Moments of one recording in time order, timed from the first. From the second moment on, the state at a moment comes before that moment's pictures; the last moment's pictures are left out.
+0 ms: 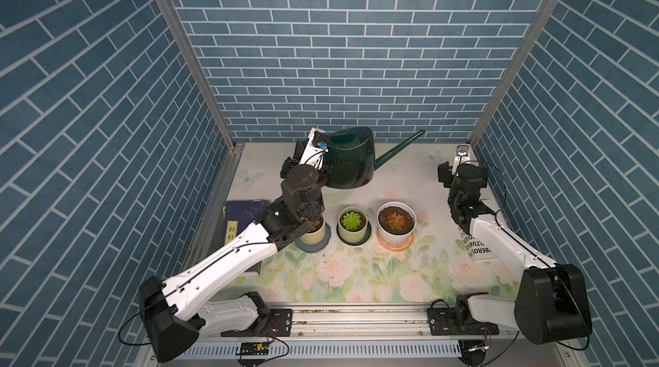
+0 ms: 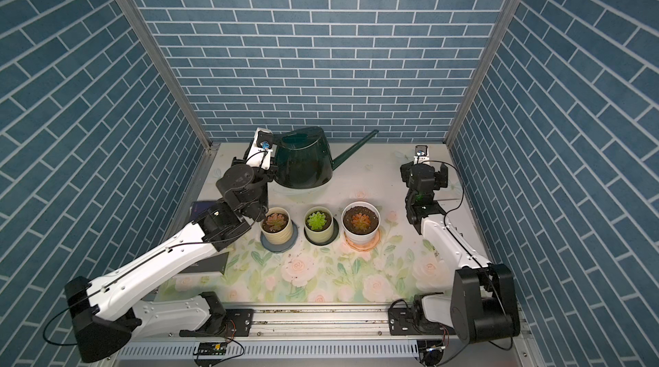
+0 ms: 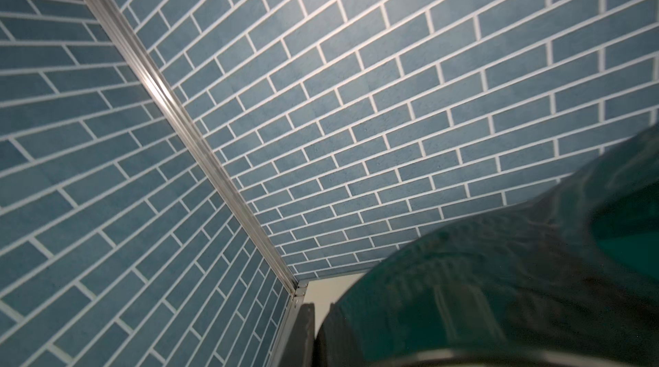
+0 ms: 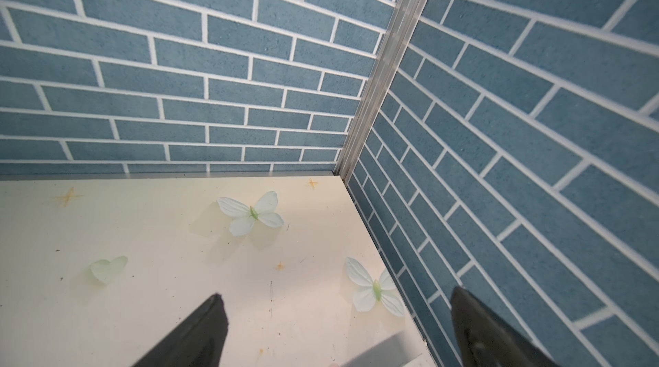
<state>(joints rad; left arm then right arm) -0.78 1.24 1.16 0.15 -1.05 0.42 0.19 1.27 0.79 0.28 0.53 -0.18</state>
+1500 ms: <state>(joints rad) -0.30 2.11 1.02 1.11 -1.49 0.26 0.19 1.27 0.79 0.28 0.51 -0.15</state>
